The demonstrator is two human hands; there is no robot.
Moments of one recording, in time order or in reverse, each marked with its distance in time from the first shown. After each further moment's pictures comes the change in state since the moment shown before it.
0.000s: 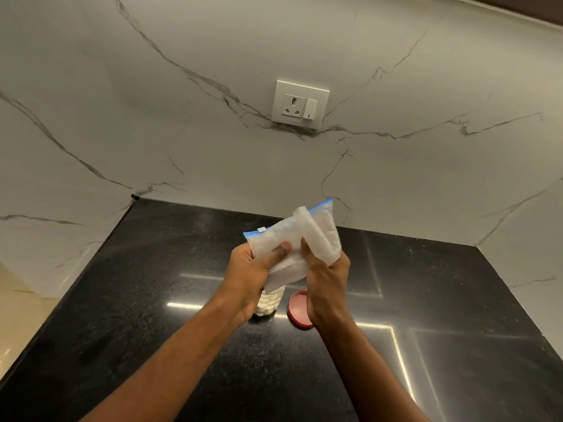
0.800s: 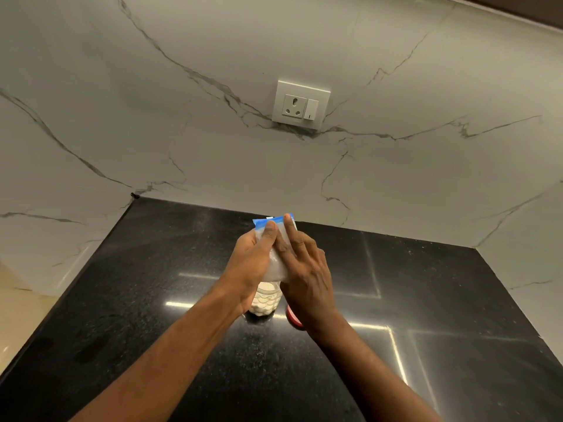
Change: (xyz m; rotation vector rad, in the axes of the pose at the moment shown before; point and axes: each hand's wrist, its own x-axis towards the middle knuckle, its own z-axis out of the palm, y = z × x) left_hand 0.007 0.013 0.006 0.188 0.011 0.020; right_hand 0.008 0.025 -0.009 -1.397 -0.318 -0.846
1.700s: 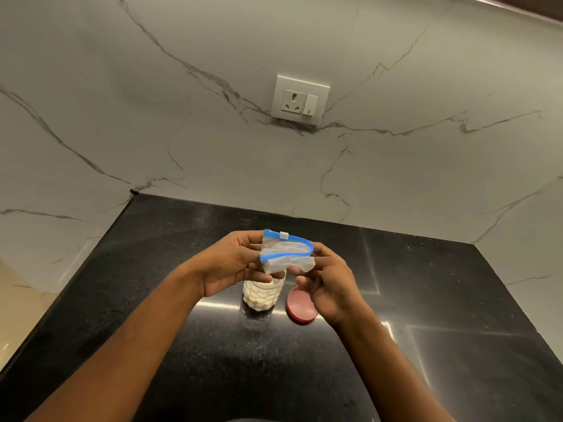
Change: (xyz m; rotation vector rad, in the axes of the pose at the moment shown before) left_hand 0.011 0.017 -0.053 0.027 -0.510 -0.231; right_hand -0.002 0.018 -0.035 1.623 -0.150 1.214
